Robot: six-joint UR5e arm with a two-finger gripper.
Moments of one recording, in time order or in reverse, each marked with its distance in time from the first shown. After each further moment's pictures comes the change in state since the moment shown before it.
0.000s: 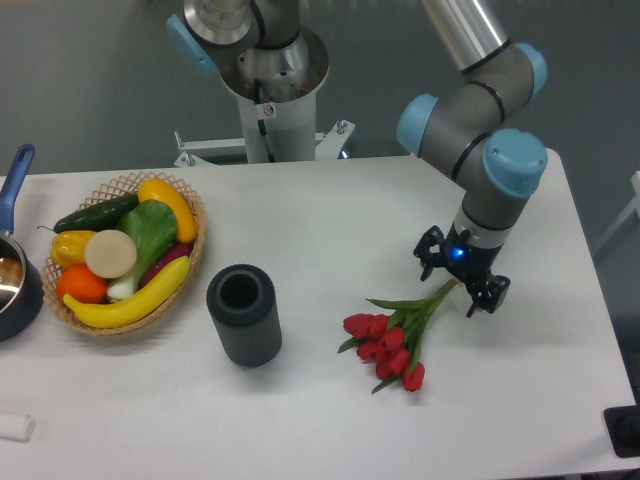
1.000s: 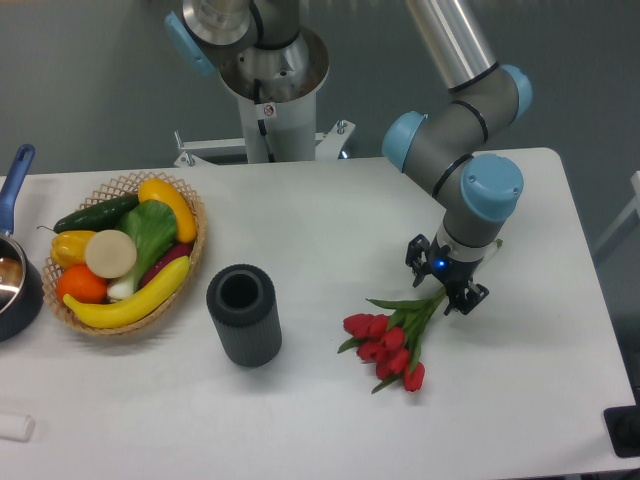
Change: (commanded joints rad) arm -0.006 -0.003 -0.017 0.025 0.014 -0.037
